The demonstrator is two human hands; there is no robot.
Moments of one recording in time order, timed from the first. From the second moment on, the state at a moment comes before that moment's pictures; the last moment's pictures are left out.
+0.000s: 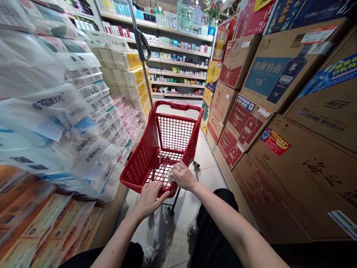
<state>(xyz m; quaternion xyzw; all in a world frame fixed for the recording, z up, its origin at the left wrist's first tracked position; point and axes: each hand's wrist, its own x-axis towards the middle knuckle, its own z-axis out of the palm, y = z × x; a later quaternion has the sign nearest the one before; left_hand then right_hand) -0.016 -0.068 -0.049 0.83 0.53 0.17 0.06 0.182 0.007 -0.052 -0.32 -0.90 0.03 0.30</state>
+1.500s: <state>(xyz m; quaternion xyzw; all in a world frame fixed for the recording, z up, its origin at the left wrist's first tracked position) -0.005 -0.036 -0.042 0.77 0.64 -0.04 0.09 0.194 0.096 -0.043 -0.40 -0.87 -0.09 0.26</state>
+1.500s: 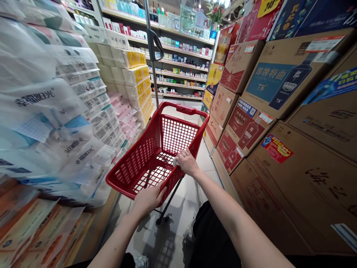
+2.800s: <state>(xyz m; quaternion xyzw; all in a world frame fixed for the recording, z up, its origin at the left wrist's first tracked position) -0.024 -0.052 -0.032 0.78 0.61 -0.04 0.10 0.257 0.119 -0.014 -0.52 -0.79 -0.09 0.31</state>
